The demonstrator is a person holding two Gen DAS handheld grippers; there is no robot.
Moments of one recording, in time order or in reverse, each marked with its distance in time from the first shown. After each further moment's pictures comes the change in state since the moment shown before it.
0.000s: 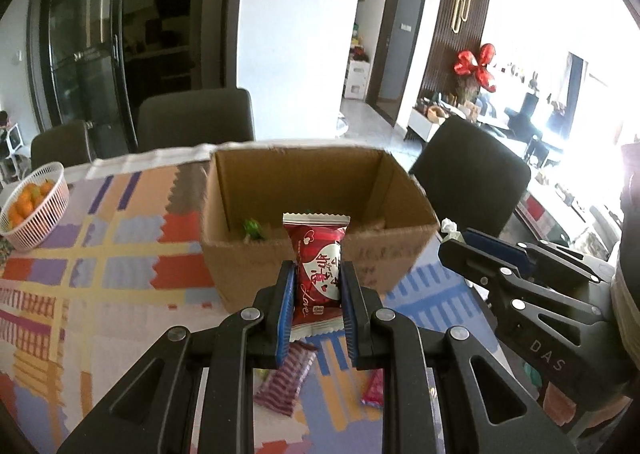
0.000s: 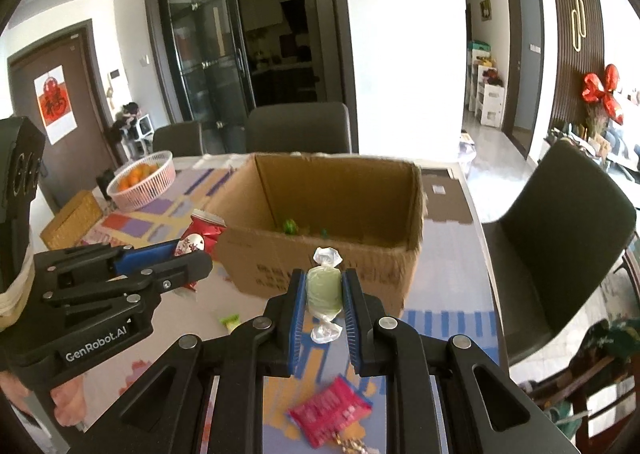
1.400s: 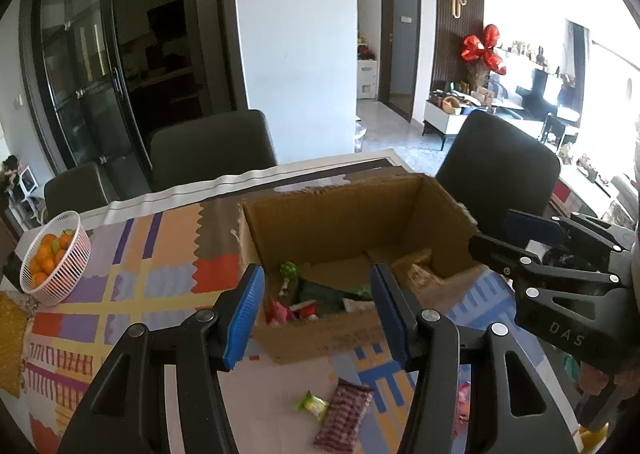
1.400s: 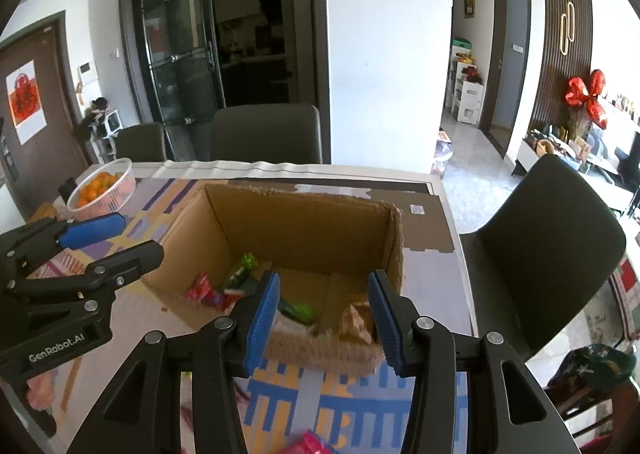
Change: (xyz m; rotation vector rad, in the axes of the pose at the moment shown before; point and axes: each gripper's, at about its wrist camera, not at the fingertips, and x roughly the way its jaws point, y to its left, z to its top) left arm 0.026 0.012 0.037 0.118 -0.006 0.087; right arm 0.040 -0.013 0.048 -0.003 0.035 -0.113
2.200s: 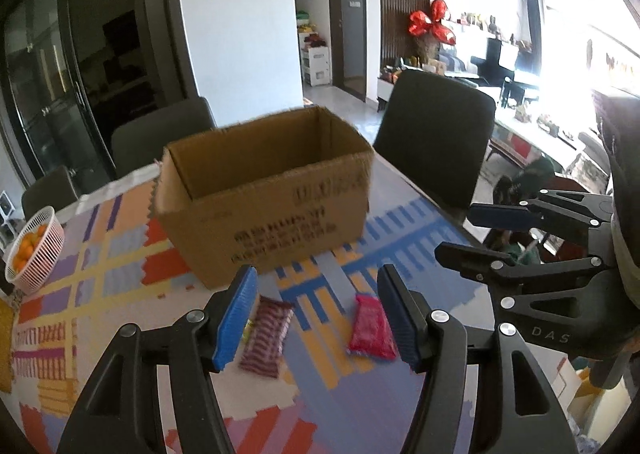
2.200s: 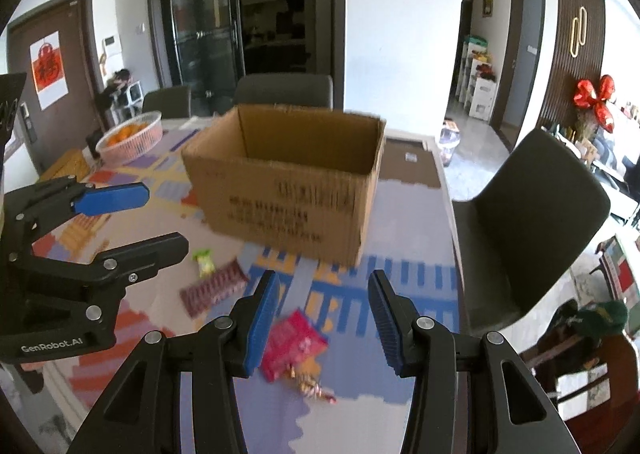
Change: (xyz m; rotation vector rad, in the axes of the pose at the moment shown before) left arm -0.047 -0.084 -0.093 0.130 0.042 -0.104; right arm -0.067 -0.017 -0.106 -0.069 0.061 0.044
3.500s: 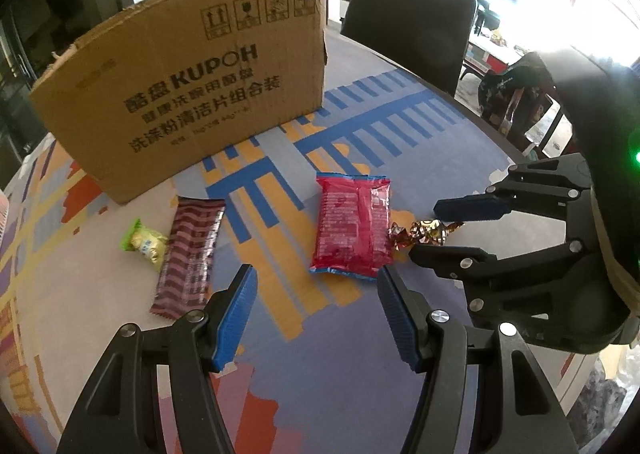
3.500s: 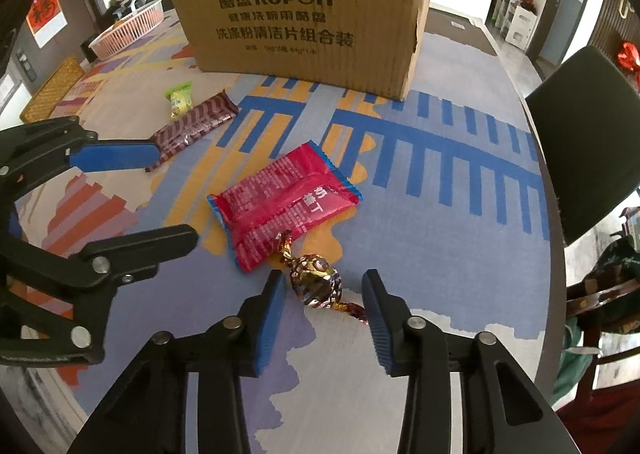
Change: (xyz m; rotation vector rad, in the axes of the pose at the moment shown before) left arm 0.098 -0.021 -0.071 0.083 0.274 -0.116; right arm 0.102 0.009 -0.097 -0.045 0.350 0.075
